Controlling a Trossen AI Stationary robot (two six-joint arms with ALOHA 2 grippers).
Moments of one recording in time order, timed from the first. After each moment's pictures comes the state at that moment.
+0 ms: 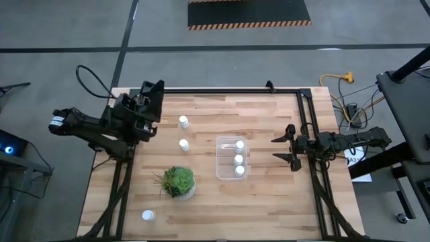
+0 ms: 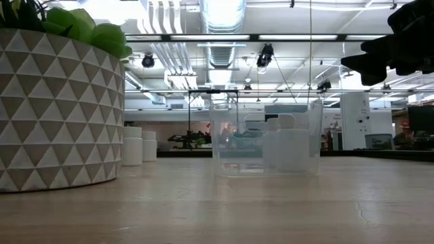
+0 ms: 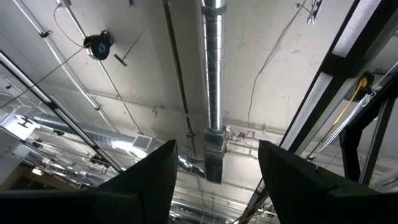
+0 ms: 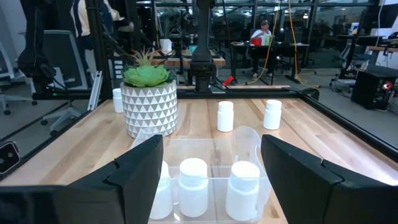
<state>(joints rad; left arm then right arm) -0.16 1.13 0.95 1.27 -0.37 0.03 0.20 0.06 0.01 0.03 0.18 0.05</state>
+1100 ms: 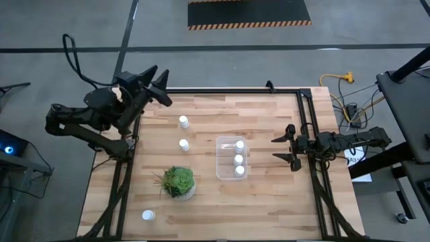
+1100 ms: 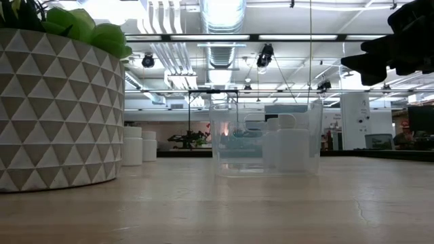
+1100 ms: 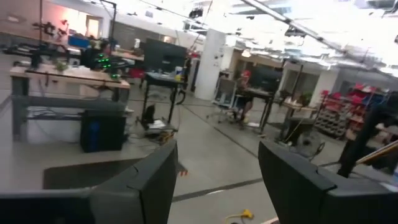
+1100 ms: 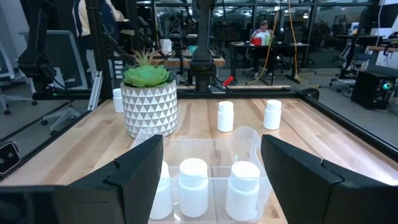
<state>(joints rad) -0.16 1.06 1.37 0.00 -1.19 -0.03 0.20 0.06 0.01 0.03 0.18 0.05</state>
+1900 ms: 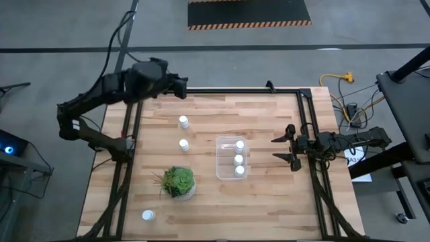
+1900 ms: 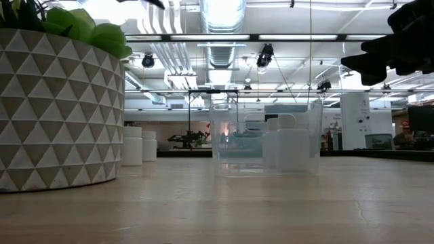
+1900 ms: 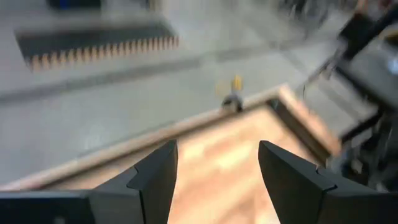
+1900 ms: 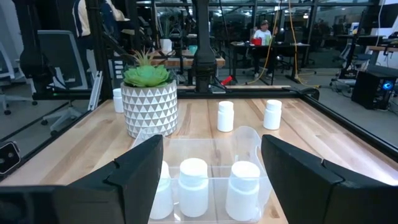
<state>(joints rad) 0.25 1.30 1.75 -0.96 -0.50 -0.64 0.20 0.06 0.01 0.03 0.18 0.05</state>
